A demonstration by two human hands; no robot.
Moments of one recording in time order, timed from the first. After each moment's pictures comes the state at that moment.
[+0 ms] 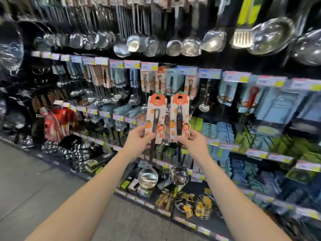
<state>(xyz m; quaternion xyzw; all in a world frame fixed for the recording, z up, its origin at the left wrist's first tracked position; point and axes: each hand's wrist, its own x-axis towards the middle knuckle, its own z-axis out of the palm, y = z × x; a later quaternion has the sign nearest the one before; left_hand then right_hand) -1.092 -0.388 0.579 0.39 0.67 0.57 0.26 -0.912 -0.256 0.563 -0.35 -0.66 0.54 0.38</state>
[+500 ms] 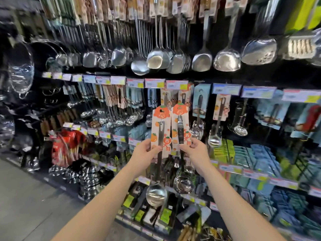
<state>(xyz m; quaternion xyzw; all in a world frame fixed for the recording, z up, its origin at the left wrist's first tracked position) -1.273 -0.325 0.572 0.39 0.66 0.58 0.27 -1.116 -0.185 0.557 -0.34 -0.65 0.57 0.38</state>
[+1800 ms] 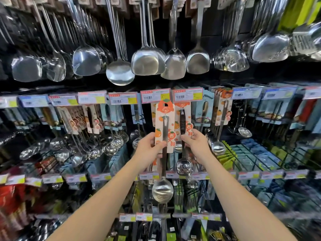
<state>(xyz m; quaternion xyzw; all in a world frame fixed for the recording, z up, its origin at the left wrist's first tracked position) -1.458 -0.174 0.593 0.56 0.54 0.51 0.35 -1.268 -0.065 0.560 -0.42 -0.59 0.51 0.47</state>
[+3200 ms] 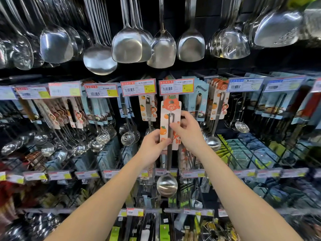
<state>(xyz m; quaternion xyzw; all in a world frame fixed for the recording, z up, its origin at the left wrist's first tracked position) -1.409 -0.123 0.573 0.57 0.54 0.51 0.36 -1.259 -0.076 0.609 -0.38 -0.67 0.42 0.48</state>
